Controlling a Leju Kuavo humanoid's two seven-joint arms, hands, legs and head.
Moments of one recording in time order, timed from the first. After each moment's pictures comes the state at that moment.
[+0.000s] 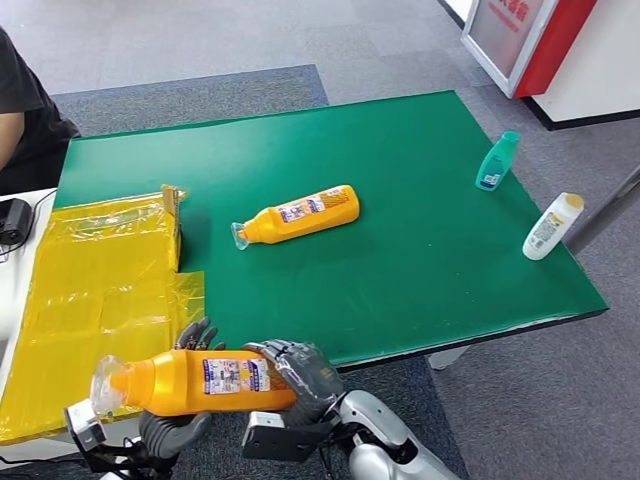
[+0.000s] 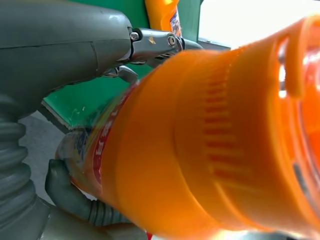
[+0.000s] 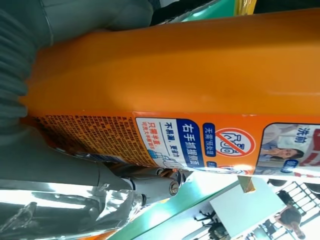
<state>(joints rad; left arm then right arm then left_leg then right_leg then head) 0.14 -0.06 -0.22 -1.36 0.06 -0.56 -0.54 -0.12 0.01 0.69 -1.31 0.69 -0.15 -0.17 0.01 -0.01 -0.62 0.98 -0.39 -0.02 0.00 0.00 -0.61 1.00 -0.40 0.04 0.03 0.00</state>
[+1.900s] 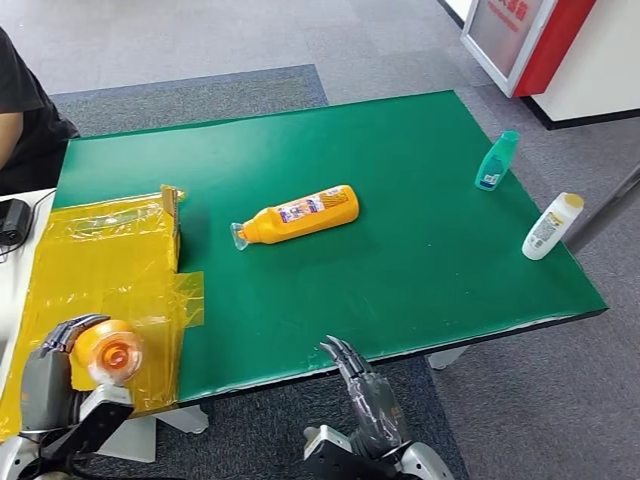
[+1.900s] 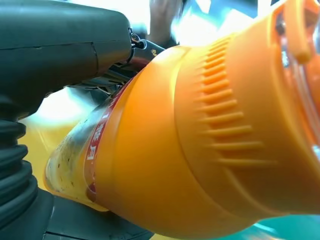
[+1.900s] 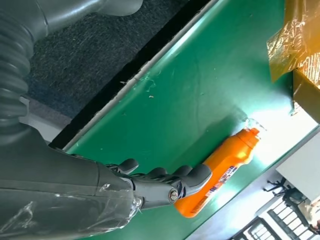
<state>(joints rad) 0.20 0.07 0.01 -1.69 -1.00 0.31 -0.26 0.22 -0.09 0.54 -1.62 0.69 -0.30 -0.04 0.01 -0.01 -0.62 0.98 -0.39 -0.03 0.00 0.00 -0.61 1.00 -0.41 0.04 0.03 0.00</state>
